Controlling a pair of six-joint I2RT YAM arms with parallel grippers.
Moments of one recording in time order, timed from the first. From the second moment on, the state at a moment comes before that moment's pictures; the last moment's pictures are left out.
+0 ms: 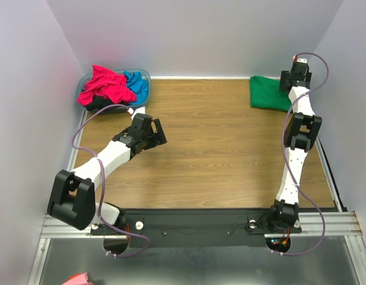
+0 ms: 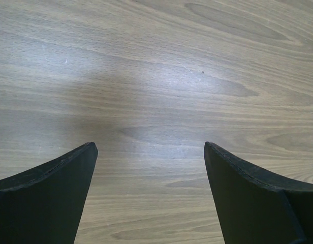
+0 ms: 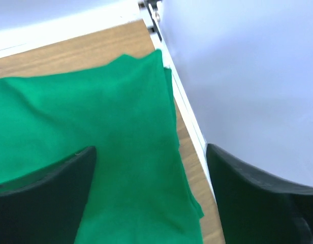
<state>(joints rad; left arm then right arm) -0.43 1.34 0.85 -0.32 -0.15 -0.63 -0.25 2.65 2.47 -0.39 0.33 -0.14</state>
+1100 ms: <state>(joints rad) -0.43 0.84 0.63 -0.34 -0.13 -0.74 0.12 0.70 0.57 -0.42 0.02 0.60</state>
